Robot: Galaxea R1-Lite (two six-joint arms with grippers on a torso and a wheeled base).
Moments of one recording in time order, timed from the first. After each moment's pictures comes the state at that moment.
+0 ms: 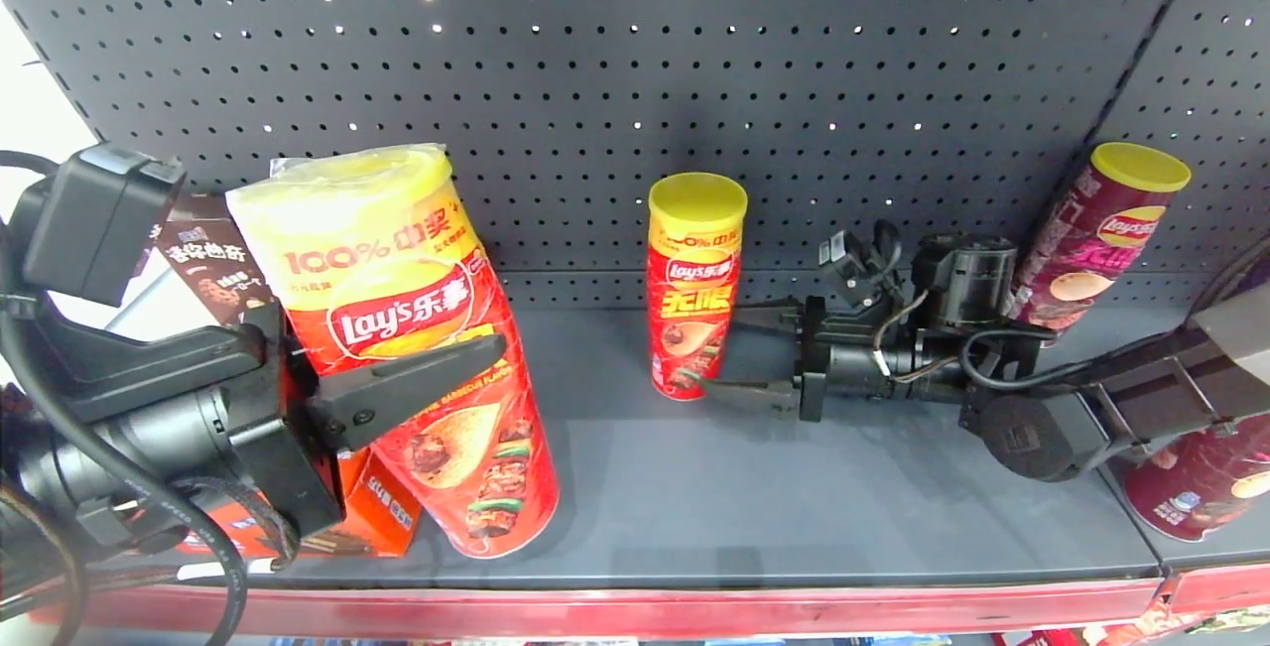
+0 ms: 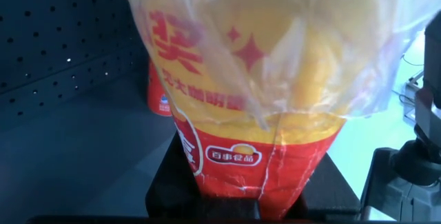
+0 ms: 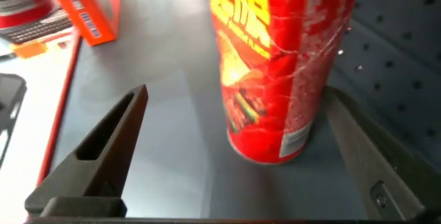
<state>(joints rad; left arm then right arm) -0.44 1.27 -0.54 -0.79 -0.50 -0.13 0.43 1.99 -1.04 -0.85 0.87 -0.20</state>
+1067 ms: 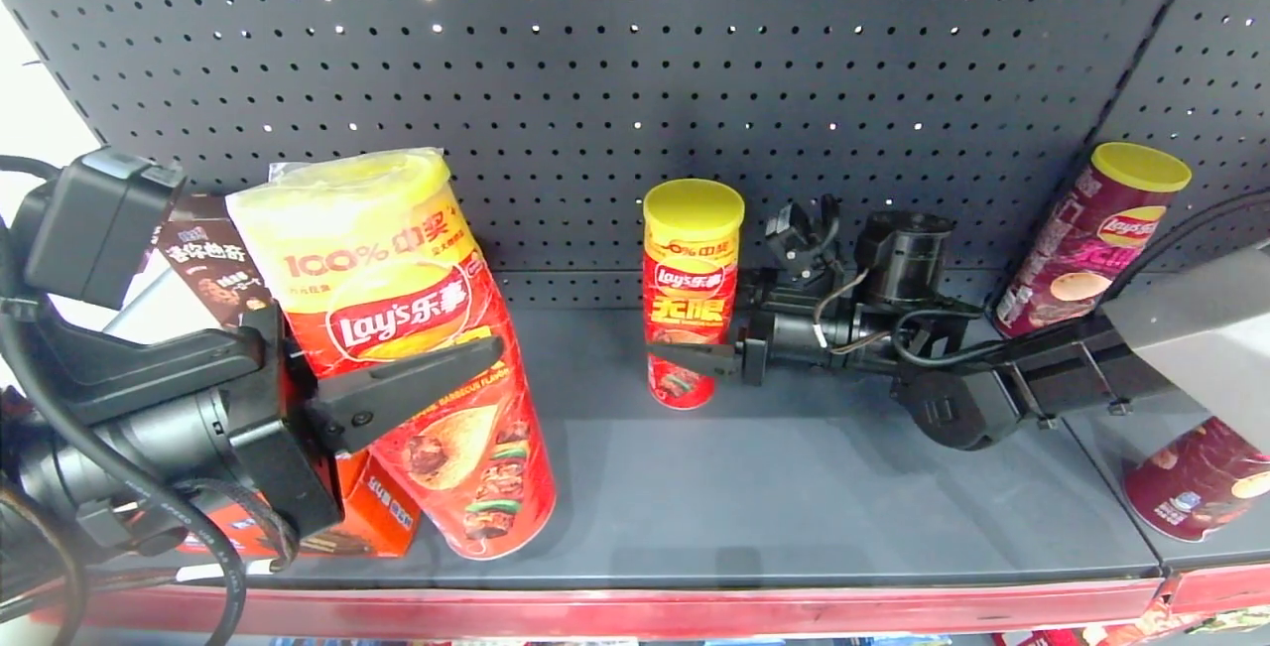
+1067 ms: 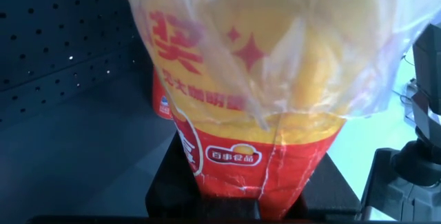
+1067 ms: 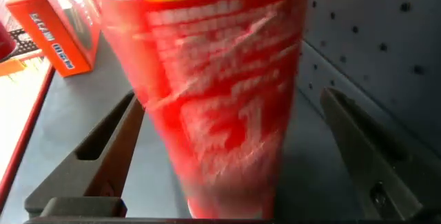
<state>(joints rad) -0.44 1.27 -0.53 -0.79 -0.50 -0.13 0.49 2.12 -1.27 -0.86 0.80 -0.17</state>
